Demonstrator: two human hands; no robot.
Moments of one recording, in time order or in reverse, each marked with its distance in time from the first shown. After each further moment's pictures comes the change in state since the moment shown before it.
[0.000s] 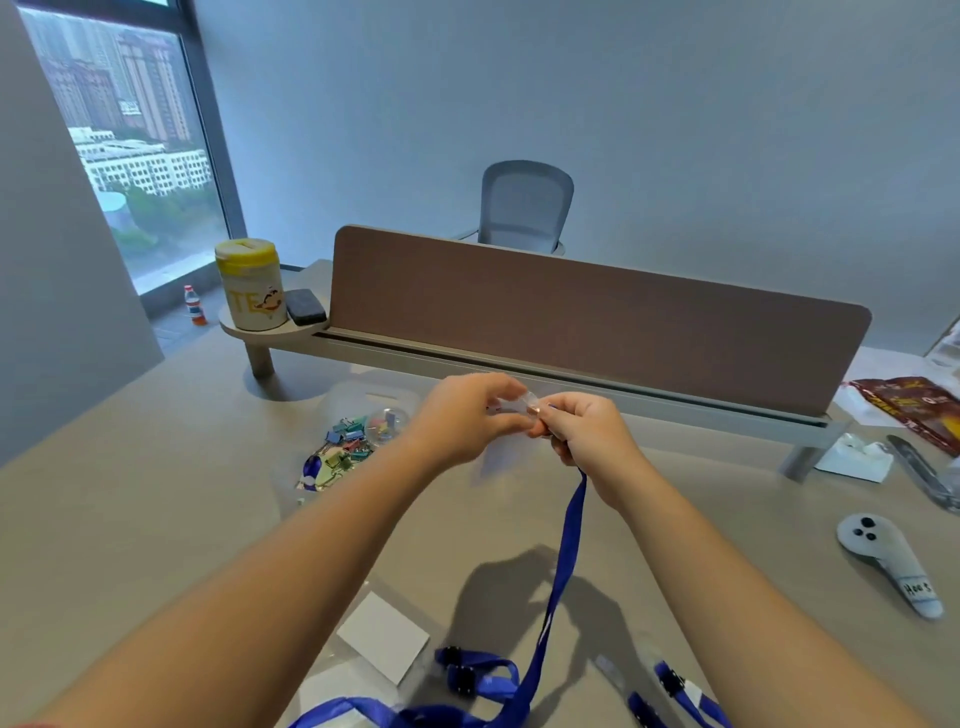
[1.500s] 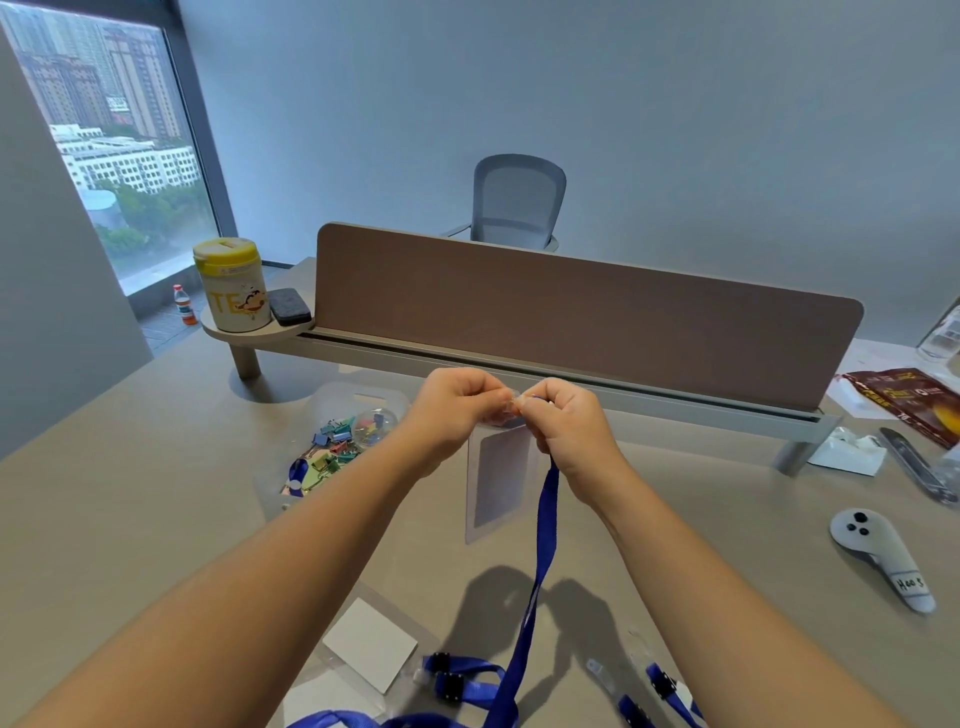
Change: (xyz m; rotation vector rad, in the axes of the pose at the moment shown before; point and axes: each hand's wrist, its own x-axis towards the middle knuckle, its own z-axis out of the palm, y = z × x) left_hand 0.012 0.000 0.007 -0.595 0.057 -0.081; right_hand 0.004 -0.002 0.003 -0.027 0.054 -0.134
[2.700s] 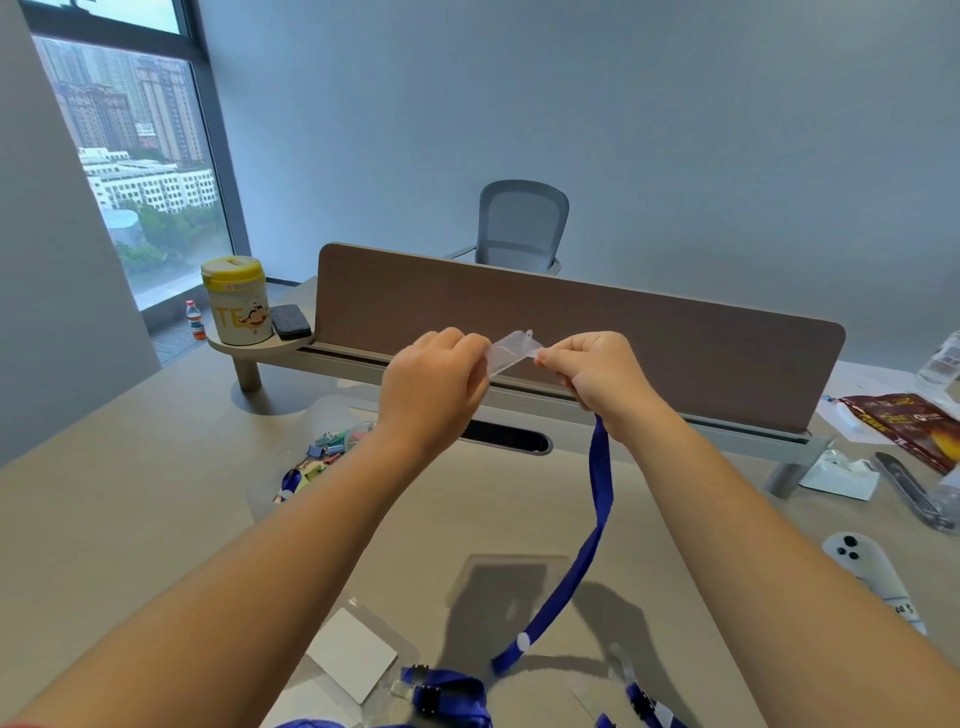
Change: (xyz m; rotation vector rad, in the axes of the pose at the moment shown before) left_hand 0.001 0.018 0.000 0.891 0.459 0.547; right_hand 0.023 -0.041 -0.051 -0.135 0.036 0.008
